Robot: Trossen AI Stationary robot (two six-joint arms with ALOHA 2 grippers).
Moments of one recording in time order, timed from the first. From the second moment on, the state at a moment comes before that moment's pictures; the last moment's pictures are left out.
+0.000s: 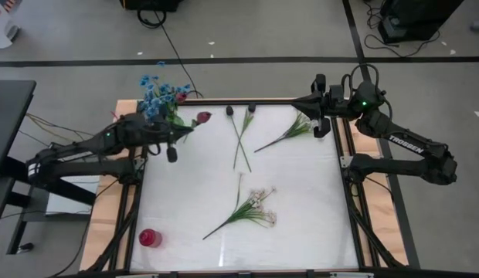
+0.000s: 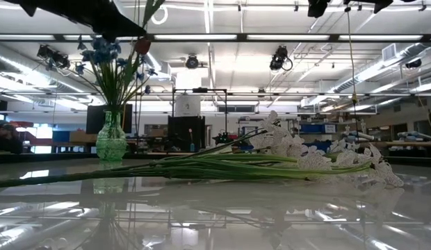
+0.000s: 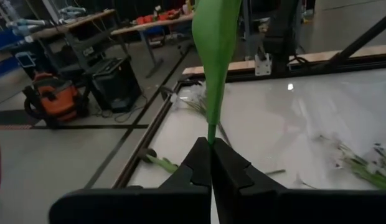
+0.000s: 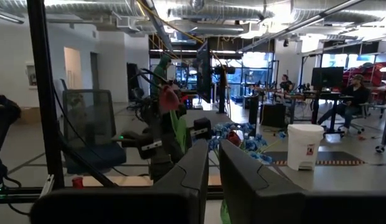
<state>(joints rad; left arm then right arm) 0.30 0.65 0.65 -0.18 -0.01 0.23 -0.59 0.87 0.83 0.25 -0.54 0.09</state>
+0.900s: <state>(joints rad) 0.39 0.84 0.57 -0.09 0.00 0.34 -0.59 0.87 0.83 0.25 -0.54 0.09</state>
